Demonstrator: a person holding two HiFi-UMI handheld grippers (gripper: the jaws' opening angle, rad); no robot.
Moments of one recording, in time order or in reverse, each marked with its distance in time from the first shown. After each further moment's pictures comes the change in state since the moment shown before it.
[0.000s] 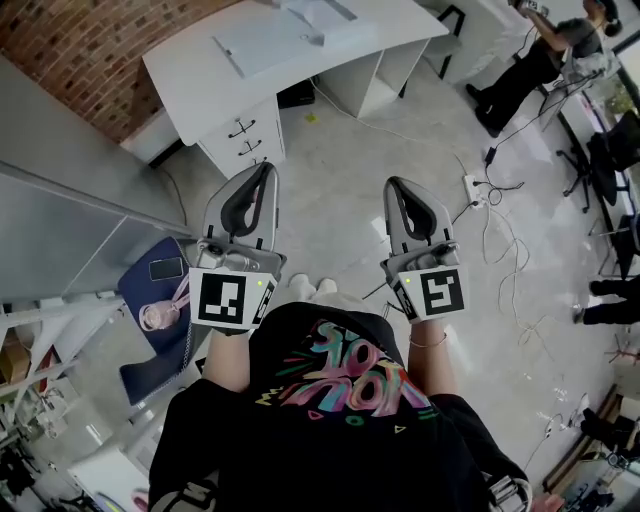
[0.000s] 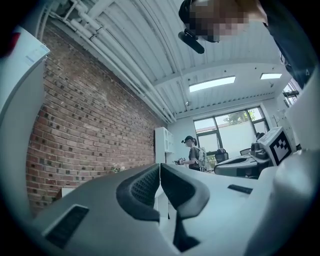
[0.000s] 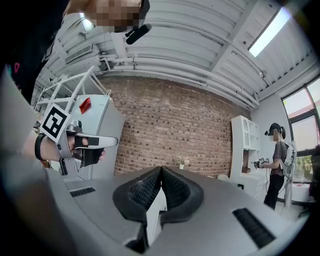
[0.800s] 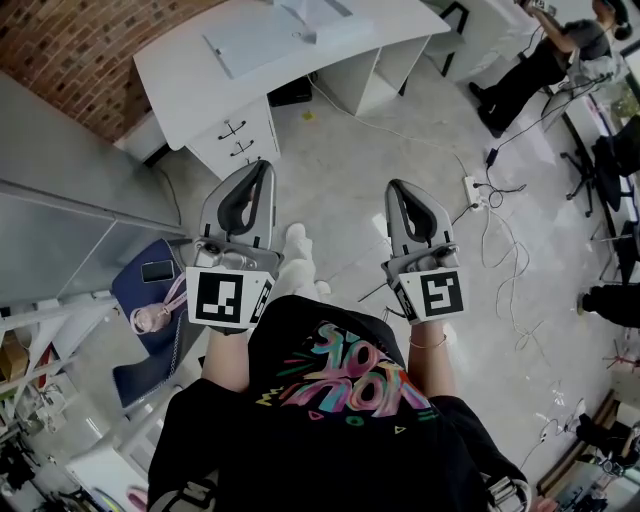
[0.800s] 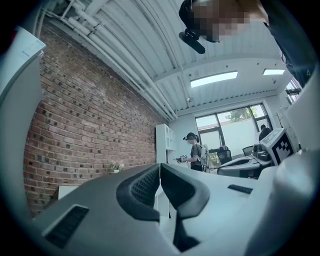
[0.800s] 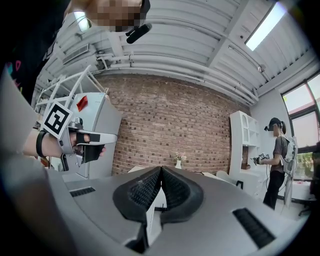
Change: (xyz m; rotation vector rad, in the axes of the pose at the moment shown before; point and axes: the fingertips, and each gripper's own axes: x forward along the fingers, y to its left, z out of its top) left arm 0.053 -0.025 -0.024 0.004 0.022 0.018; right arm 0.001 -0.061 -0.040 0.011 0.044 0.005
